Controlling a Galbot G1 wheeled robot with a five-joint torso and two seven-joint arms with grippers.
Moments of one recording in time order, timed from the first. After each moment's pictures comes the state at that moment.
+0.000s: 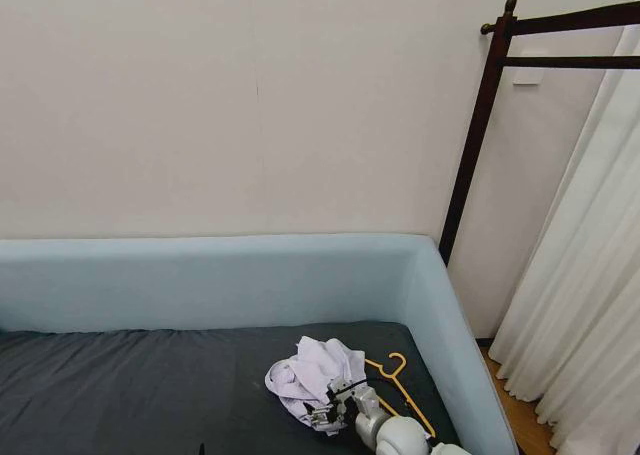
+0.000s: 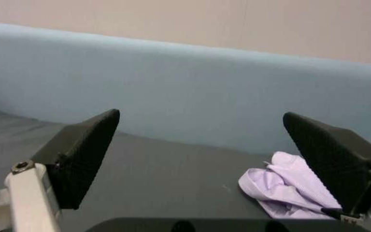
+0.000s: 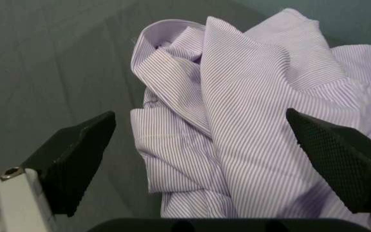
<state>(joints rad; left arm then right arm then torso) 1.92 -1.43 -0.49 -2.01 -0.14 -0.50 -0.24 -0.63 1.16 -0.51 1.20 0.61 -0.15 0.00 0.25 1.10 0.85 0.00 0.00</state>
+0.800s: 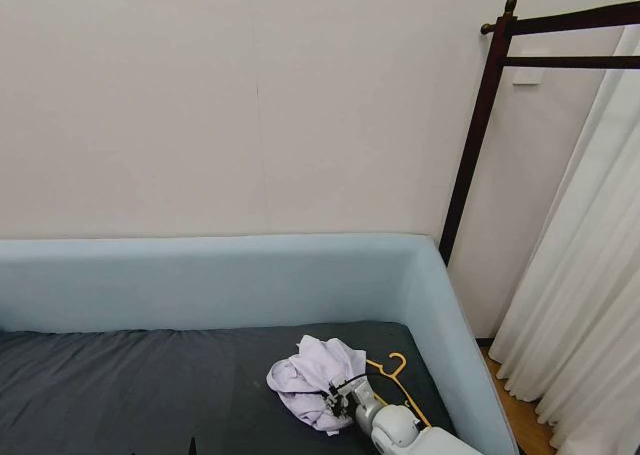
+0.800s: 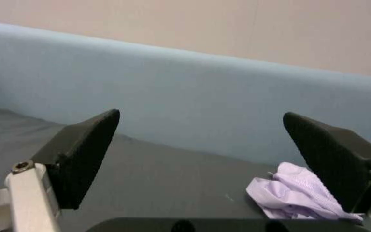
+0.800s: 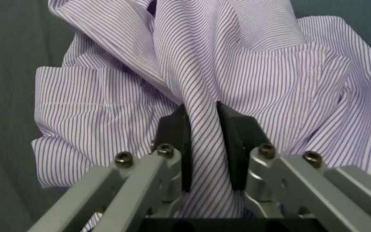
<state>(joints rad) 1.91 -1.45 -0.50 -2.02 -0.16 -0.51 -0.24 -0.56 1.22 -0.52 1.00 0.57 -0.13 -0.02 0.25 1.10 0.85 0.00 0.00</state>
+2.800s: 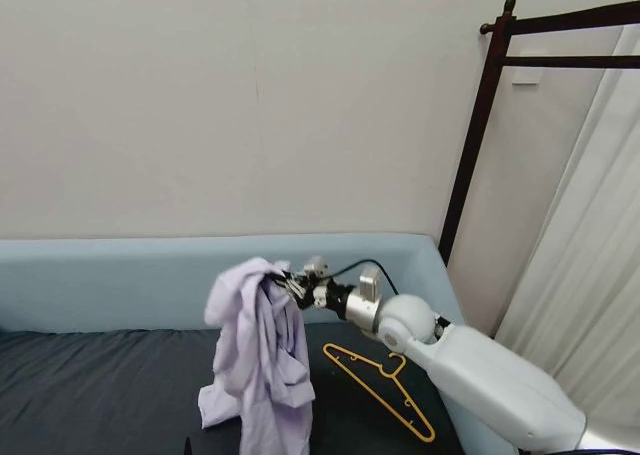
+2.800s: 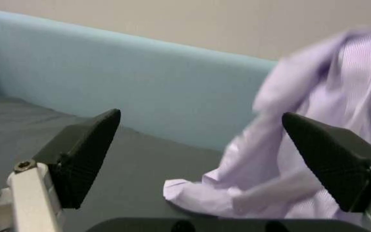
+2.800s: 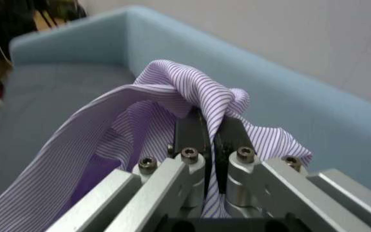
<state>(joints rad) 1.93 -1.46 -0.50 -2.03 -0.19 -0.51 -0.27 -0.34 1.08 -0.45 1.22 0.62 0.11 -0.47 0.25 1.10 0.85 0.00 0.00</state>
